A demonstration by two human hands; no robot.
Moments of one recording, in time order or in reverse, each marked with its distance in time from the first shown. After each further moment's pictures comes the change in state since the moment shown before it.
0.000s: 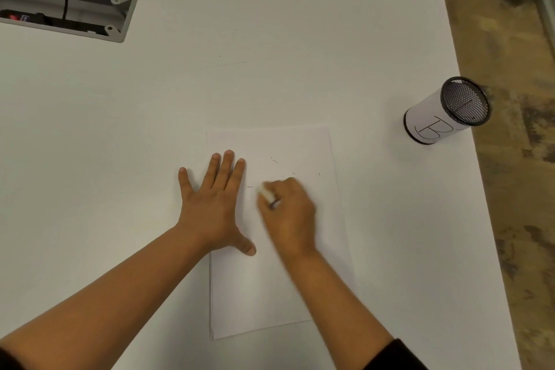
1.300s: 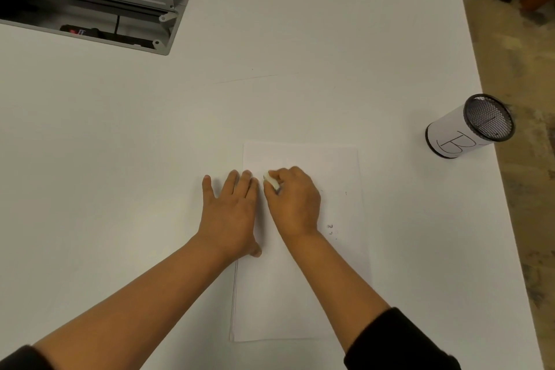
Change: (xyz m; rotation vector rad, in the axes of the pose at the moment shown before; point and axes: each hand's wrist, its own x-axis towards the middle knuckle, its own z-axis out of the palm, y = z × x) left_hand -0.027 -0.007 -0.003 0.094 0.103 -0.023; right_hand 0.020 -0.026 0.026 -0.116 -0.060 -0.021
